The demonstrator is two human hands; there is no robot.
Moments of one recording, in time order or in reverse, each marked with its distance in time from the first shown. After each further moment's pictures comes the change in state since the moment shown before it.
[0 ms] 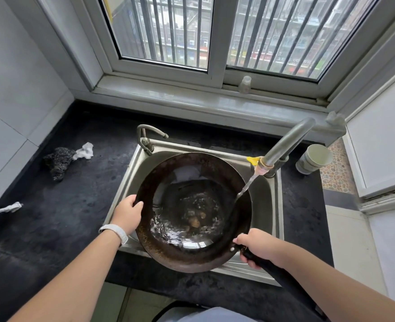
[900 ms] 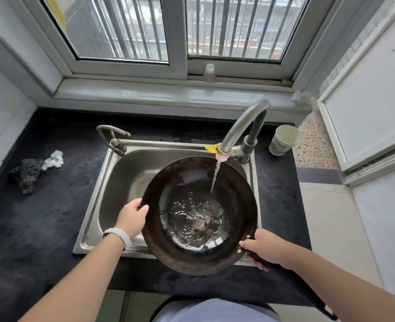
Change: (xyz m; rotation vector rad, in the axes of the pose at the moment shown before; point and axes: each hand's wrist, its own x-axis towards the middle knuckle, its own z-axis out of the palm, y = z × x) left_hand -0.031 0.041 0.057 -0.002 -0.130 0.033; right_hand -0.021 0.079 -0.032 -0.106 0.075 -0.077
